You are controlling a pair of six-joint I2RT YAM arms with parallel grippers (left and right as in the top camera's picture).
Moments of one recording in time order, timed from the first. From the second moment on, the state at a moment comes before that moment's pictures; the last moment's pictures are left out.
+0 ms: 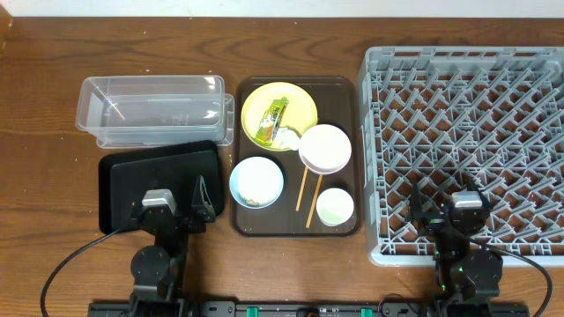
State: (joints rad) left arm -0.09 0.01 0.02 -0.11 -0.09 -0.20; right arm 0.04 0.01 0.01 -0.07 0.01 -0.06
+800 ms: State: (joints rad) left arm -0.09 0.02 0.03 -0.14 -0.09 -0.20; right arm 0.04 0.01 0.01 -0.08 0.02 -0.04
